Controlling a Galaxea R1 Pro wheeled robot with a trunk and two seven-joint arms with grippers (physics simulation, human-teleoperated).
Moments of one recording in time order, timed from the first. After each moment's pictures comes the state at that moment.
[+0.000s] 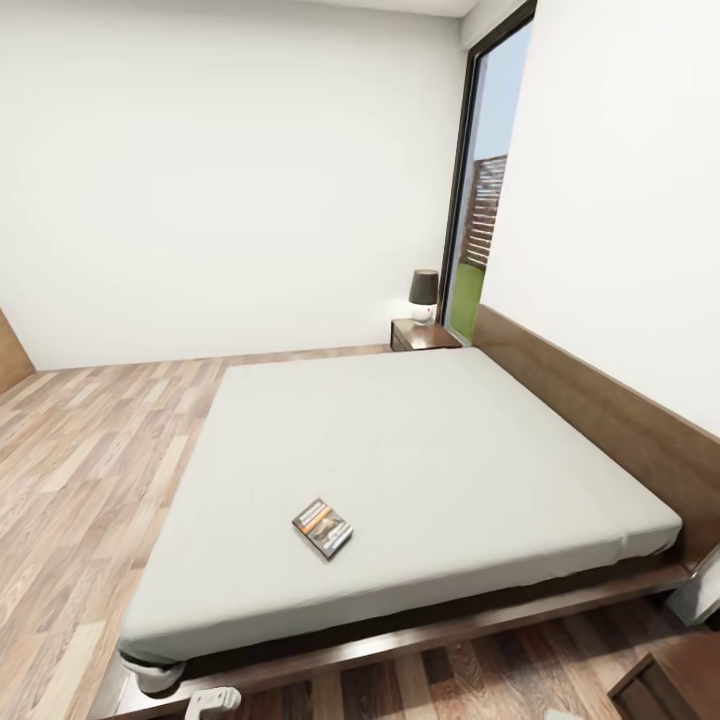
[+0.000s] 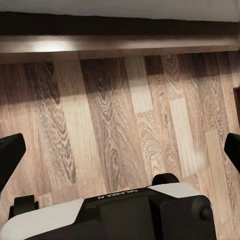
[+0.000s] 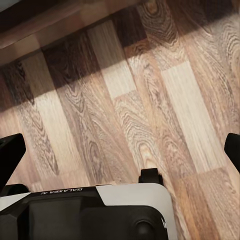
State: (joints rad) left arm -0.38 0.07 0.59 -0.20 -0.39 0.01 -0.60; right arm -0.36 -0.14 -0.20 -0.15 -0.05 0.02 0.27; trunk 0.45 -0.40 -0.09
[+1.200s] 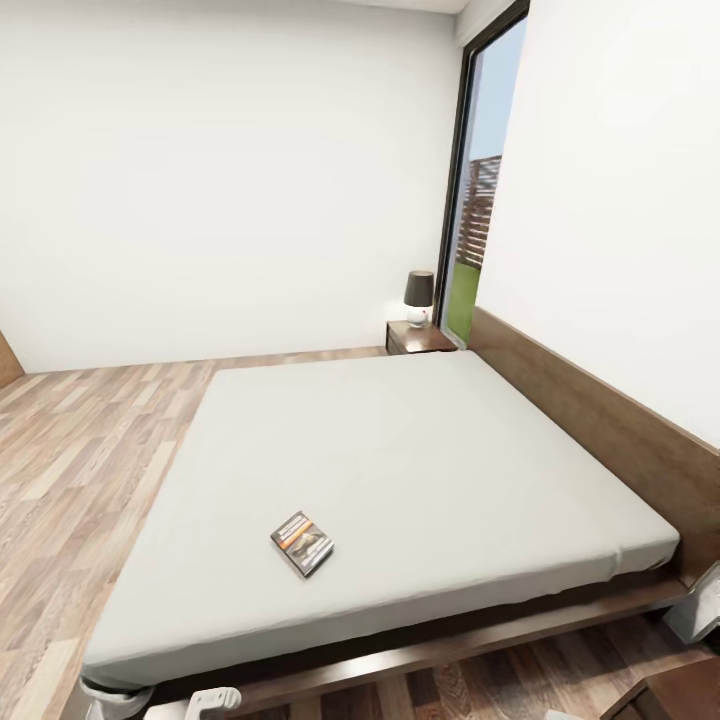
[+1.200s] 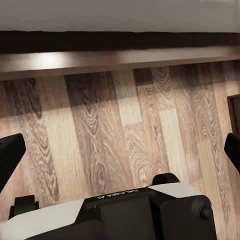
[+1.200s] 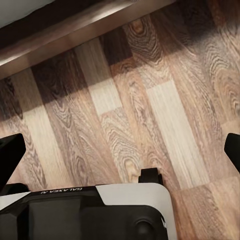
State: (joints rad) left arm -0.38 0.07 0.59 -0.20 -0.39 0.01 -0.60; right arm -0.36 -0.14 -0.20 -0.15 -0.04 0.02 0.27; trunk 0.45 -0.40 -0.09
